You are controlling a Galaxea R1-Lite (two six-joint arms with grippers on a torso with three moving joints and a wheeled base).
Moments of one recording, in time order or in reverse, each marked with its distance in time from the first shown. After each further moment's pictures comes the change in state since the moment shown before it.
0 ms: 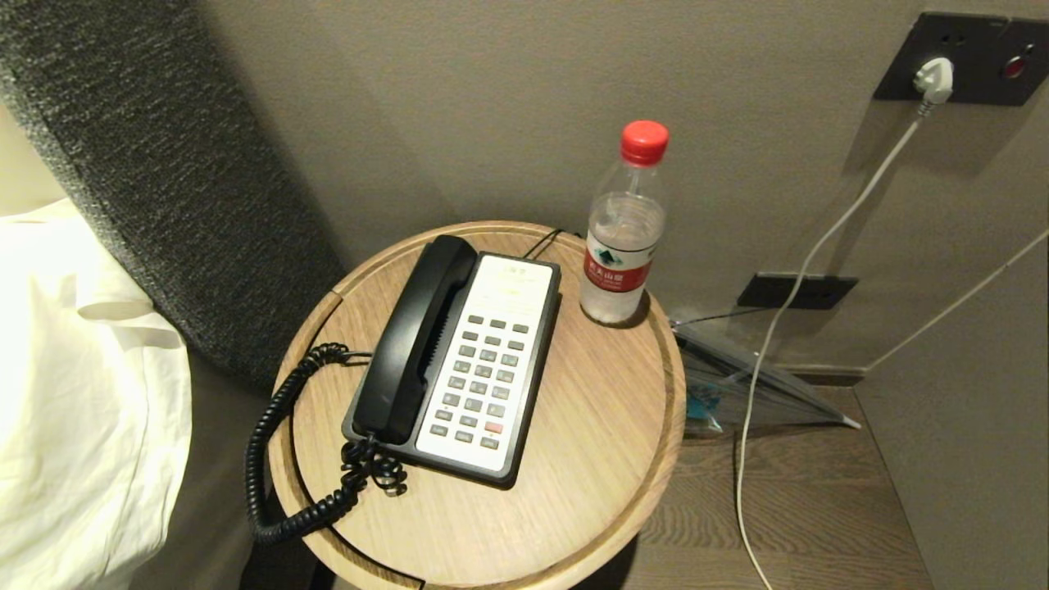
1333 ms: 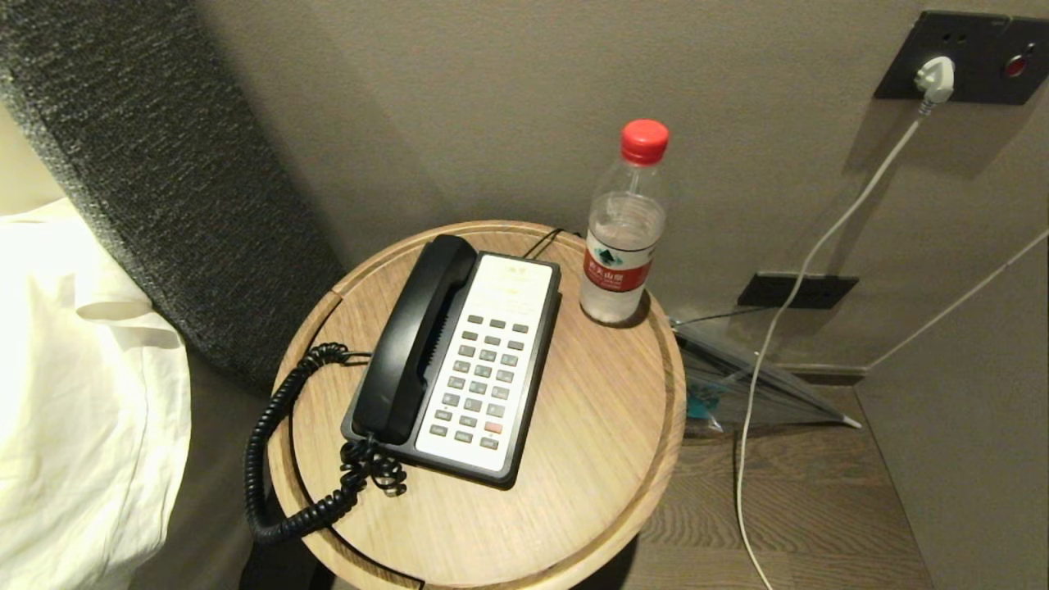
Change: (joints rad) left arm -0.033 0.871 -1.316 0.628 -0.411 -0.051; right arm 0.000 0.000 0.000 0.001 0.000 0.000
